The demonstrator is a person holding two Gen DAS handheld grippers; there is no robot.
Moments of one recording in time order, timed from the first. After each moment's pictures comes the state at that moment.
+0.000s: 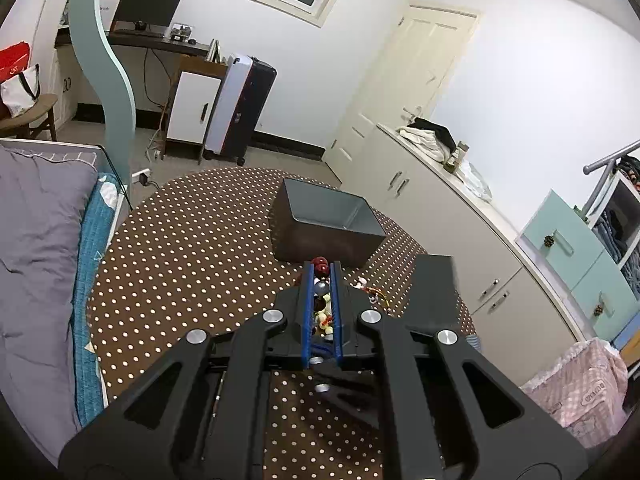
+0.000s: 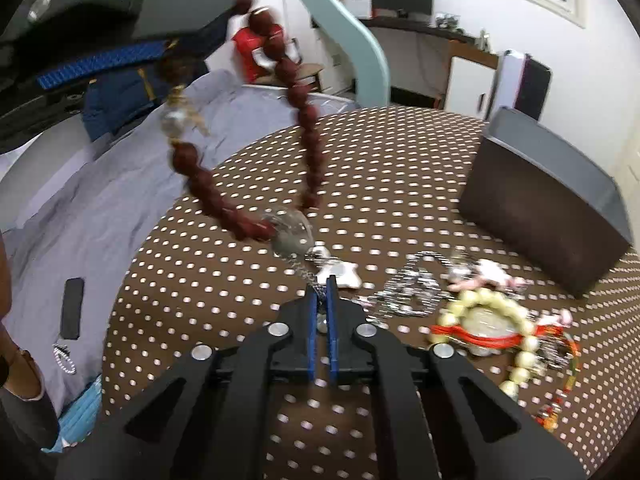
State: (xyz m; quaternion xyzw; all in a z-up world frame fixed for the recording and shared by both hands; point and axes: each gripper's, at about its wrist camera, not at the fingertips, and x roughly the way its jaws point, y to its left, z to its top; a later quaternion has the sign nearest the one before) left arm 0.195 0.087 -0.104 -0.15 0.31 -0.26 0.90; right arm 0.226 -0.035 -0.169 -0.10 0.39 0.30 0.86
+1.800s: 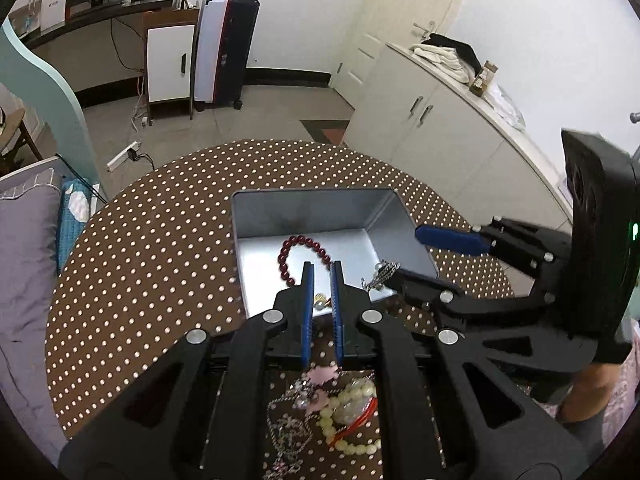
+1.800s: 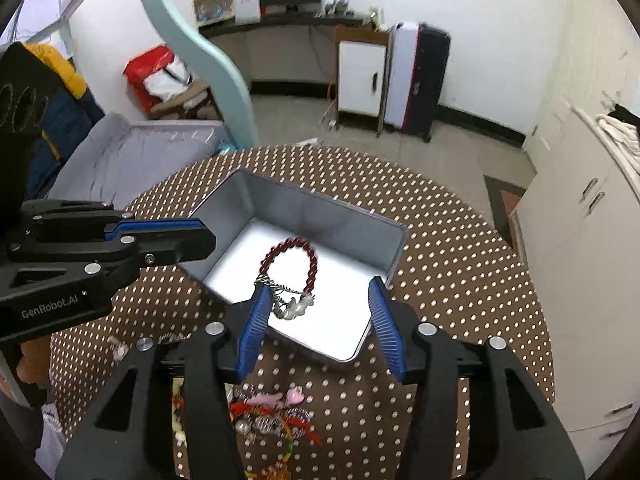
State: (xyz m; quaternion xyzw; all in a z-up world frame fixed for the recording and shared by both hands) left arm 0.357 -0.019 -0.130 -0.03 0.43 -0.26 0.86; right arm 0.329 -0.141 -0.117 -0.07 0.45 0.15 0.88
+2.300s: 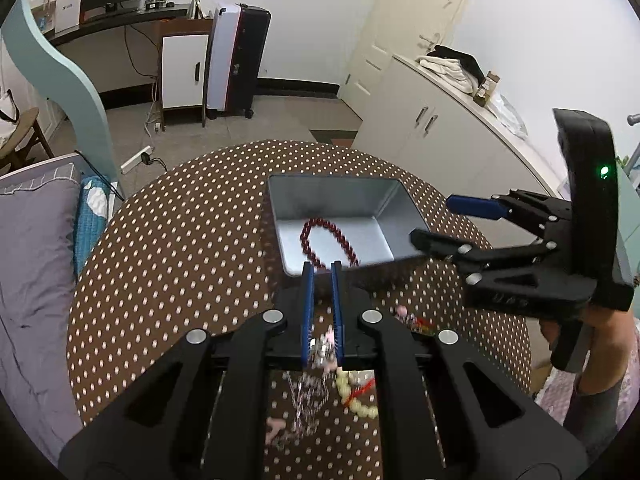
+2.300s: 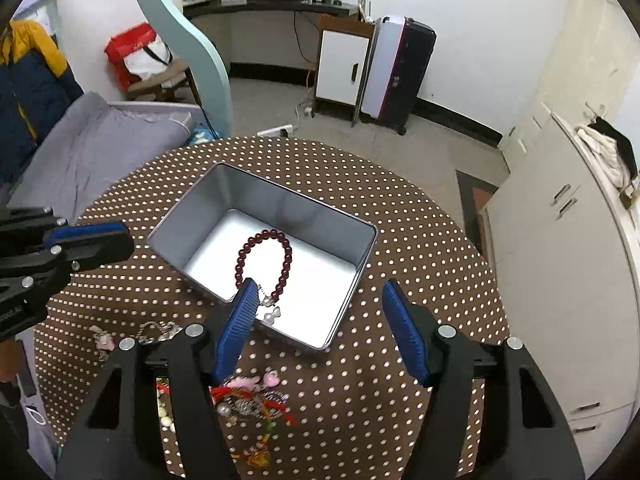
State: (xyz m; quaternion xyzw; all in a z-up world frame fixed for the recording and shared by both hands) left arm 0.320 0.017 -0.120 -0.04 0.42 -0.25 0.87; right arm 0.313 -0.143 -0.102 -0.10 0.44 0.12 0.89
